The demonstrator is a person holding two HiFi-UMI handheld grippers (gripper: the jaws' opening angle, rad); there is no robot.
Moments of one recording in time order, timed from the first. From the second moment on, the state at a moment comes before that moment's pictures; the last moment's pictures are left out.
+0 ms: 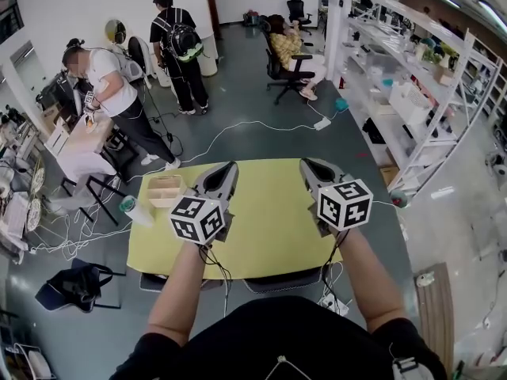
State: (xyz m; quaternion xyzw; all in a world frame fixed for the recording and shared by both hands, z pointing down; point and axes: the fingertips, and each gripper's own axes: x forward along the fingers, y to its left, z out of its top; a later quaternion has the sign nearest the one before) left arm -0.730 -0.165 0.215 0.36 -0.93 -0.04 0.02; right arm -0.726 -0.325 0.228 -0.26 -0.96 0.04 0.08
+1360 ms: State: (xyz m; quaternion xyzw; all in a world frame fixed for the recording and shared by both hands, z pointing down) left arm -0.737 -0.159 0.225 0.34 -0.94 -0.04 0.02; right arm -0.737 -0.318 0.230 -0.26 -0.96 0.04 0.08
